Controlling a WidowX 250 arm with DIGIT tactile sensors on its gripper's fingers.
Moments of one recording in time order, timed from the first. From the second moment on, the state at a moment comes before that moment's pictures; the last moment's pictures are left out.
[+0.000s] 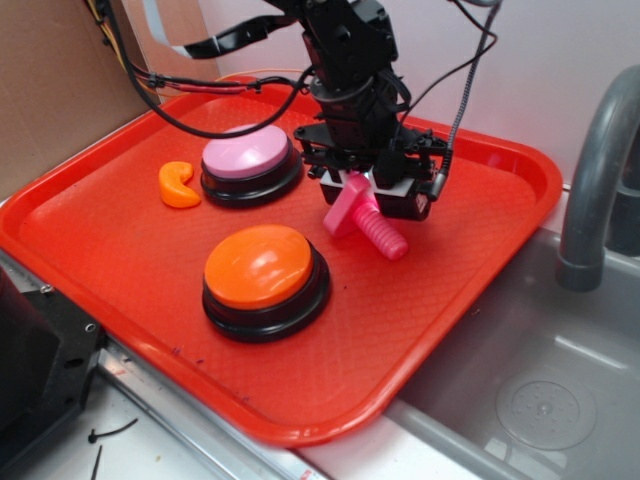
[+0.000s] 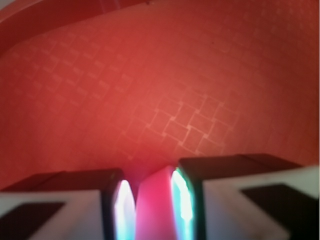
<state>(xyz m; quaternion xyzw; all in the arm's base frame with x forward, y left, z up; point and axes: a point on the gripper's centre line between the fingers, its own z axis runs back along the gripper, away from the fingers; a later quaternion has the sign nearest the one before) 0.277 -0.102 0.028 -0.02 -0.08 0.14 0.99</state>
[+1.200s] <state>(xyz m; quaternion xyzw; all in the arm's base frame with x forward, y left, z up) 0.194 -0.005 0.250 -0.05 -0.10 0.21 0.97</state>
